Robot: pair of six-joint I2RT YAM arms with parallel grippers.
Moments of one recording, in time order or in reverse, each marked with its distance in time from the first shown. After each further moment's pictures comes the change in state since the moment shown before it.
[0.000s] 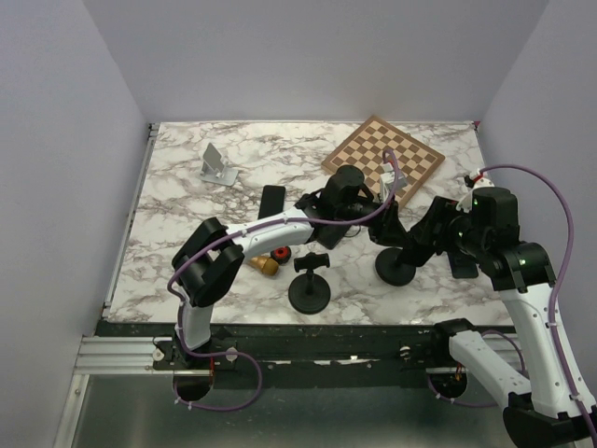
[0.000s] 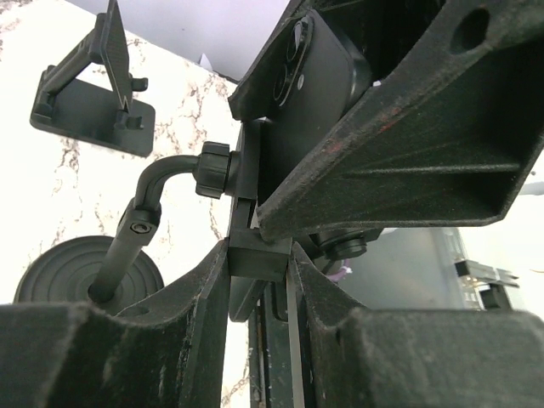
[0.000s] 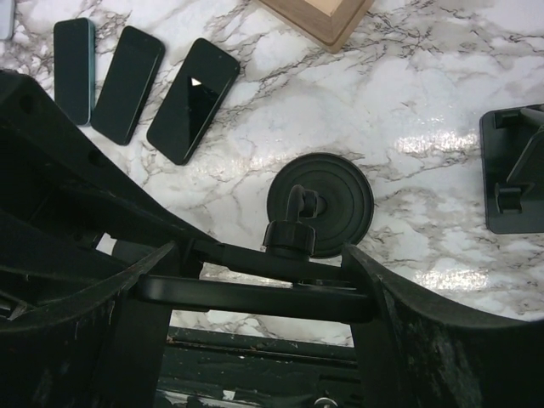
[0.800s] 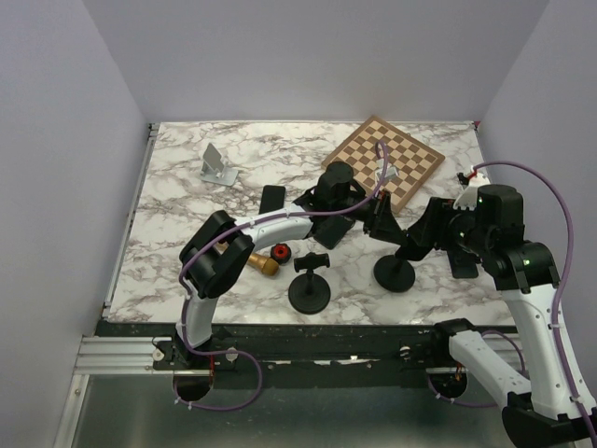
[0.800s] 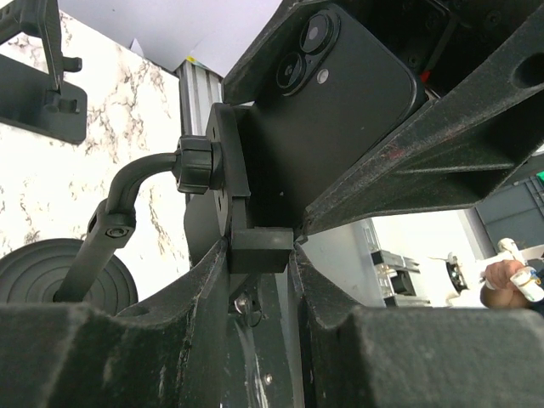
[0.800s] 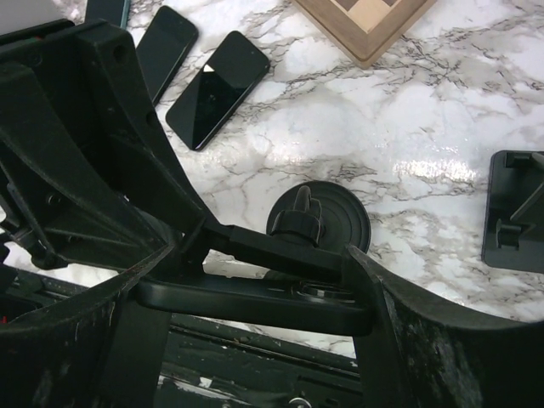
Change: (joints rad) left arm 0.061 0.075 -0.014 0.229 0.171 -0.304; right arm 0.001 0.000 0.032 0.006 -0.113 -0.121
